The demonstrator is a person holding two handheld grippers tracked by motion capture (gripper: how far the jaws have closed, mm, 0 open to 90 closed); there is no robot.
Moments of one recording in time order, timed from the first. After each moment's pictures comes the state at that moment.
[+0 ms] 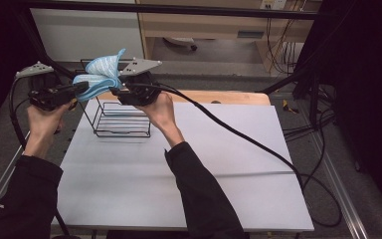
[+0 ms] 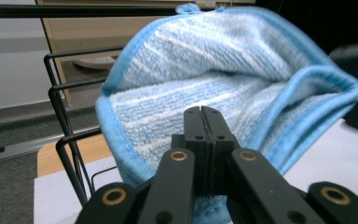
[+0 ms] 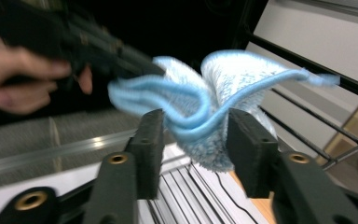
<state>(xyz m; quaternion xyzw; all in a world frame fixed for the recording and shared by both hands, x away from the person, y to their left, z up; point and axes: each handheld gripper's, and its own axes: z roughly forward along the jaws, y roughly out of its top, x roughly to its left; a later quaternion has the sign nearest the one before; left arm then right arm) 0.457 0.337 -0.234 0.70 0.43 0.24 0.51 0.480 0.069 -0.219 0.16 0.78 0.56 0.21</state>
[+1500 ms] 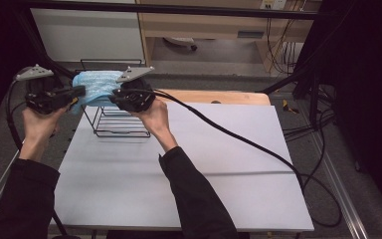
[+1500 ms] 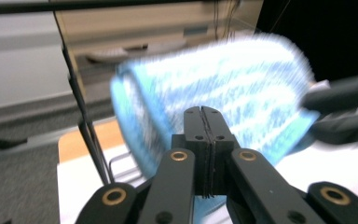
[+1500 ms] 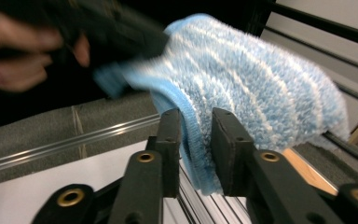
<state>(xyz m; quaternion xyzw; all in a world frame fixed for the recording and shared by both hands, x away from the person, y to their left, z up) 0.453 0.340 -0.243 0.72 0.44 0.26 0.47 0.485 0.085 -0.244 0.18 0.81 0.54 0.16</state>
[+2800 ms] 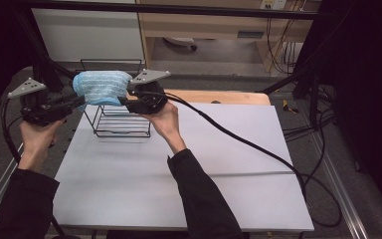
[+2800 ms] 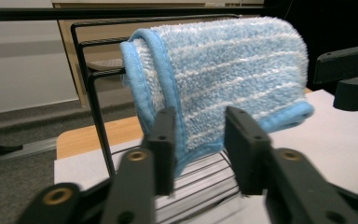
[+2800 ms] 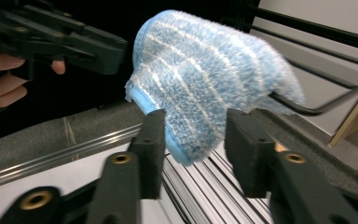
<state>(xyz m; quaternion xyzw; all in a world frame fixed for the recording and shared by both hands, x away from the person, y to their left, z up) 0.427 0.354 -0.257 0.69 0.44 0.26 0.52 0.482 0.056 -0.252 0.21 0.79 0.55 0.17</state>
